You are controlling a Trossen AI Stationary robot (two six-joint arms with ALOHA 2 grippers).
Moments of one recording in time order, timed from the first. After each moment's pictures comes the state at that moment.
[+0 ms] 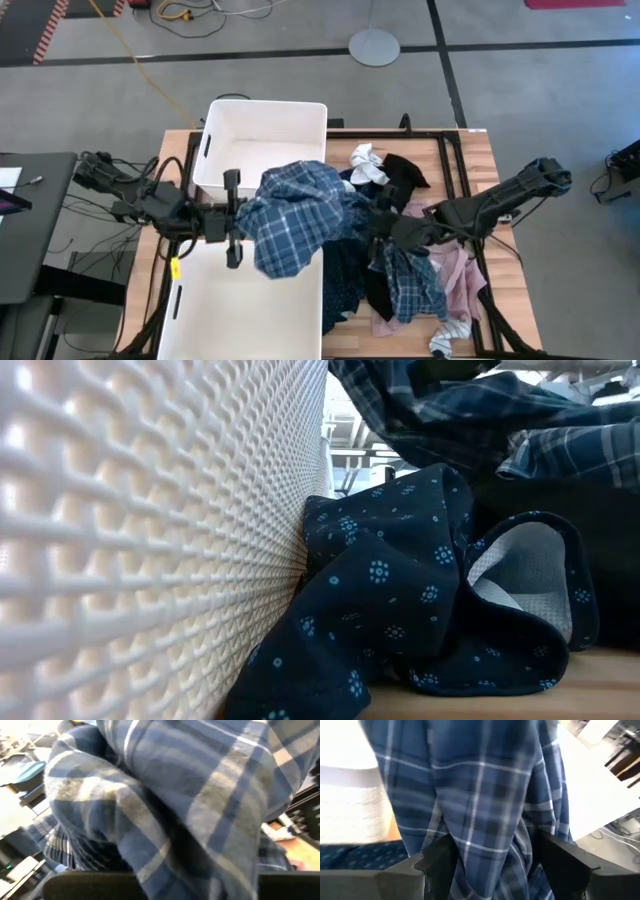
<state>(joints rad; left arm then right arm) -0.50 1.11 1.30 -0.11 -0.53 0.60 0.36 1.29 0.98 -0.25 0.73 0.02</state>
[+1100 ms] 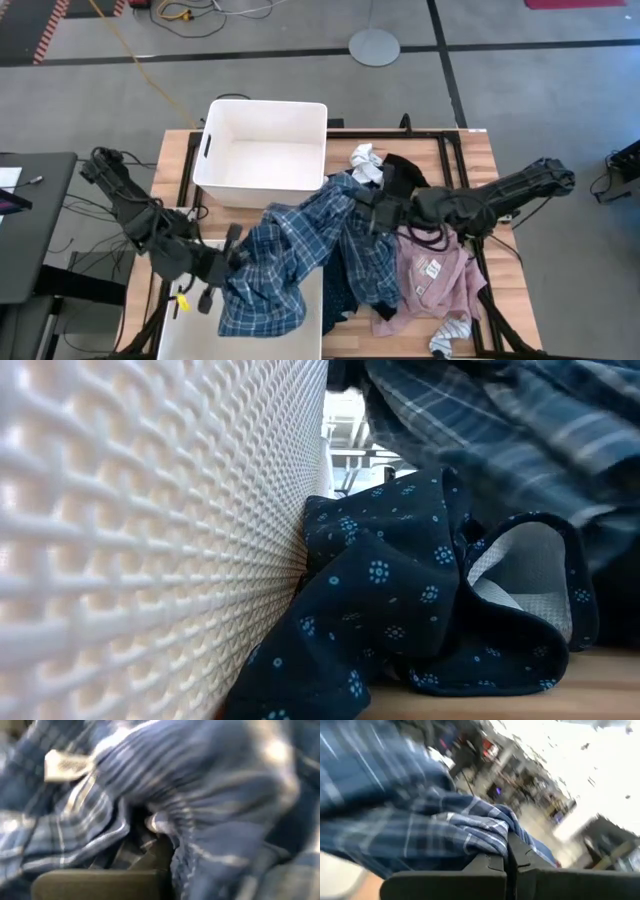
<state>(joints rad) -0.75 1.15 1.24 -0.57 -0.48 0.00 0.31 1.26 1.07 0.24 0.58 -0.60</state>
